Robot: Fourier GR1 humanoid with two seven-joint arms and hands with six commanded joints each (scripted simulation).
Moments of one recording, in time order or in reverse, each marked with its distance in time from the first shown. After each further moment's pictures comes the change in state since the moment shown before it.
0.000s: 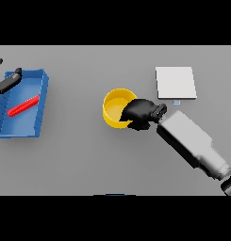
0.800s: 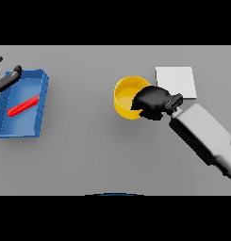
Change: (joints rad) left arm -0.013 -0.001 0.016 0.008 0.029 -0.016 -0.008; right arm 0.001 -0.124 -0.082 -0.215 -0.066 0.120 0.119
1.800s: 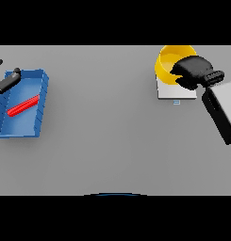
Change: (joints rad) left arm 0.033 -0.009 0.004 -0.090 0.029 0.012 0.116; right arm -0.128 -0.100 -0.171 0.422 0.014 -0.264 -0.041
